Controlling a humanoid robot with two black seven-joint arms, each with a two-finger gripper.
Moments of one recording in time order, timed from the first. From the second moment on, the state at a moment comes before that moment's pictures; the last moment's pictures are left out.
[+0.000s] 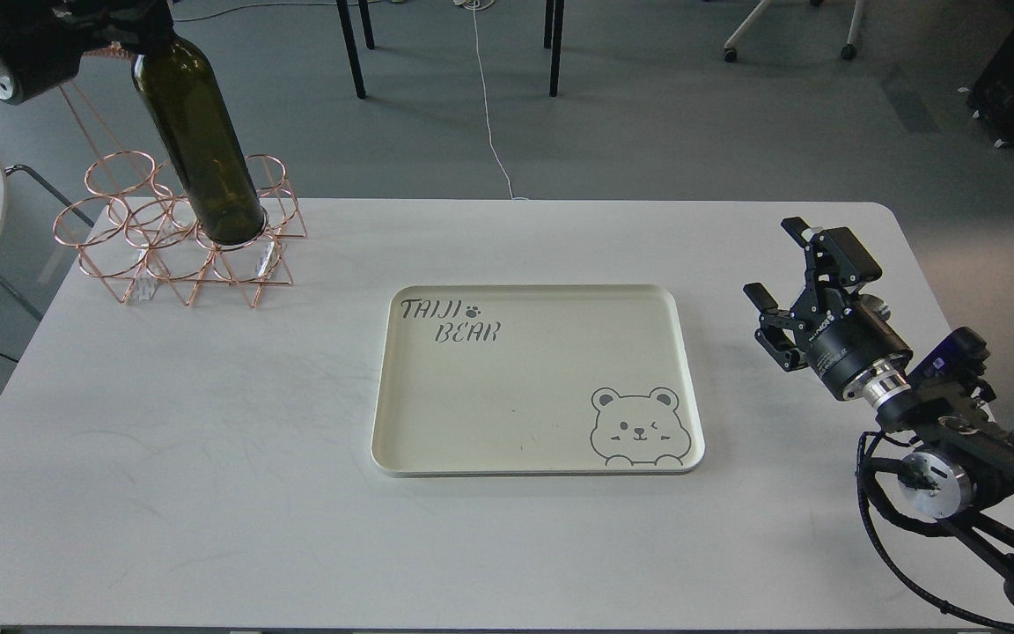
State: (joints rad) left arm -1.11 0.75 -0.61 -0.80 1.77 -0.13 -0.49; right arm 0.41 -0.58 0.62 1.21 -0.35 0.05 0.49
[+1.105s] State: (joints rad) left arm -0.98 0.72 -0.60 -0.76 1.76 -0.09 -0.49; right arm 0.40 -0.59 0.62 1.22 -0.36 0.02 0.49
